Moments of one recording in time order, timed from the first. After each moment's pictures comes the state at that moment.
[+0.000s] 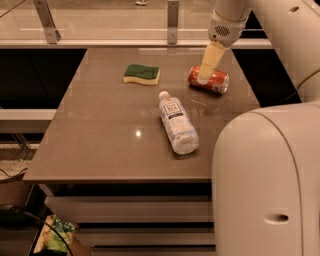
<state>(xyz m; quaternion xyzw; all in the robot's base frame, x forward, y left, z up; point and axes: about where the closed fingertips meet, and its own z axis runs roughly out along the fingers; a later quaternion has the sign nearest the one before) 0.695 -0.175 0.899 -0.50 0.86 -0.01 0.11</state>
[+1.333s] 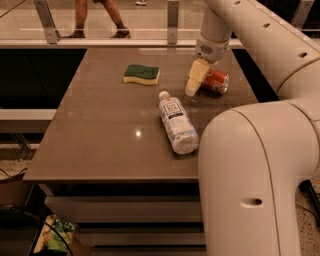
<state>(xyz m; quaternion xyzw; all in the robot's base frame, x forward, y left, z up) 0.715 -0.154 0.839 -0.48 0.88 0.00 0.08</state>
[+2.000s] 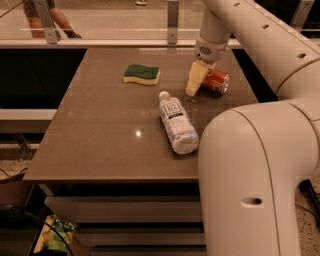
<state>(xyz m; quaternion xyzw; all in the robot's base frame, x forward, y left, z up) 0.720 -0.152 0.834 -0.48 0.88 0.00 0.09</state>
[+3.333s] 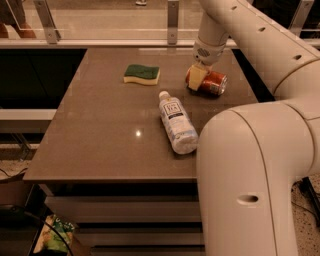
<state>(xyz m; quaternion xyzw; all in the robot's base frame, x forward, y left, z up) 0.728 -0.148 0.826 -0.48 0.87 0.00 0.09</state>
